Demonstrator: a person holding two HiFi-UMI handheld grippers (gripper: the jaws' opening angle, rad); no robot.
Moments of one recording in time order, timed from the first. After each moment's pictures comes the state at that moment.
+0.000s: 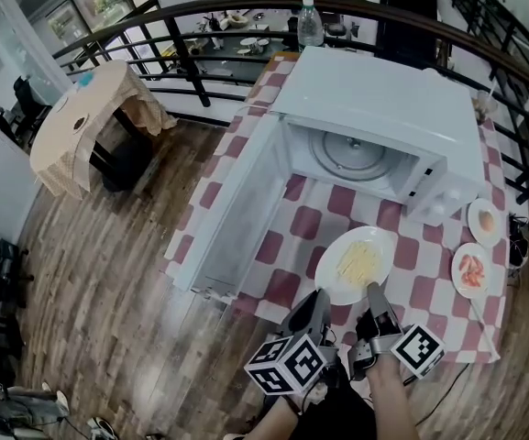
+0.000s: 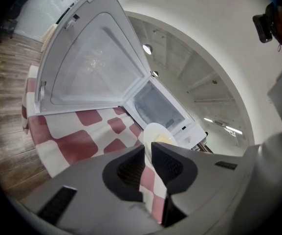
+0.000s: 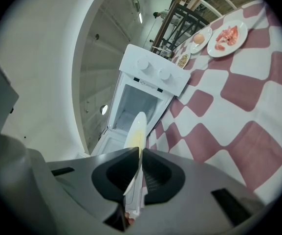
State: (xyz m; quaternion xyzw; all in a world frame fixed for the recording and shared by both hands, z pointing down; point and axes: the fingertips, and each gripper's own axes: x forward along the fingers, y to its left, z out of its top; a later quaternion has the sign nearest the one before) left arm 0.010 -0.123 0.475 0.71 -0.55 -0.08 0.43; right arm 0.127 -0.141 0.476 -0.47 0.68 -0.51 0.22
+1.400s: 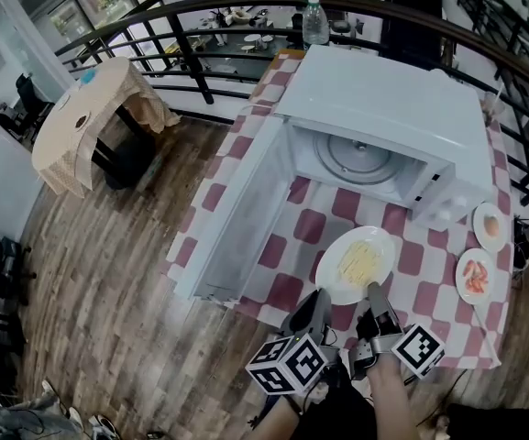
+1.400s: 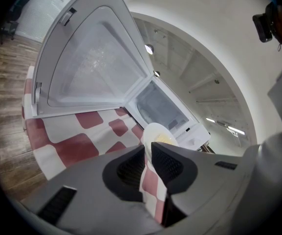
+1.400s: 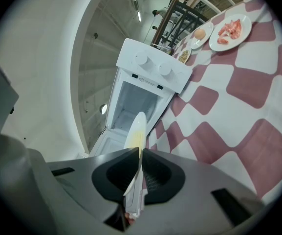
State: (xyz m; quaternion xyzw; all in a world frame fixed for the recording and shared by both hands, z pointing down) left arm 0.005 -0.136 0.481 0.70 -0.56 -0.07 0.43; right arm 0.119 -0.158 0.477 -0.46 0.69 -0.51 0.22
